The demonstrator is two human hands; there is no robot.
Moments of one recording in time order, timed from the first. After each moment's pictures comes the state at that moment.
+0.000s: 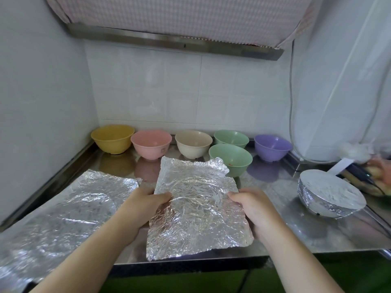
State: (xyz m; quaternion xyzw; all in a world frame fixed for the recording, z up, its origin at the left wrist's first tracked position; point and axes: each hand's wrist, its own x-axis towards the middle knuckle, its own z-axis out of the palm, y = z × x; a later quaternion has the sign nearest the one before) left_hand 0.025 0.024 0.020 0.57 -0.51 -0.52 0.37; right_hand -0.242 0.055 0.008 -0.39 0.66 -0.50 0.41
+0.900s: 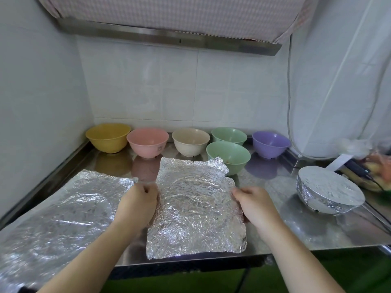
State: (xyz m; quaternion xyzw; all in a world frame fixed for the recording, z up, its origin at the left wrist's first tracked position) left_hand 0.020 0.017 0.011 0.65 -0.61 -0.28 0.36; right_hand -0.247 0.060 0.014 -0.43 0.73 -0.44 0.29
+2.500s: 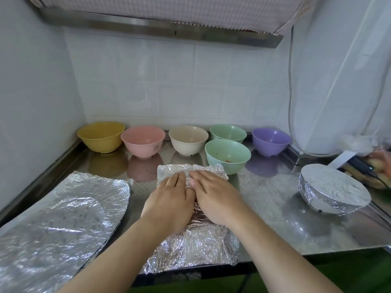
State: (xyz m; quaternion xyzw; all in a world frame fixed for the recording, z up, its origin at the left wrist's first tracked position) left_hand -0.028 -0.007 -0.006 0.45 -0.89 0.02 0.06; right_hand -0.200 -0.003 -0.004 -0.78 0.61 -0.15 0.02
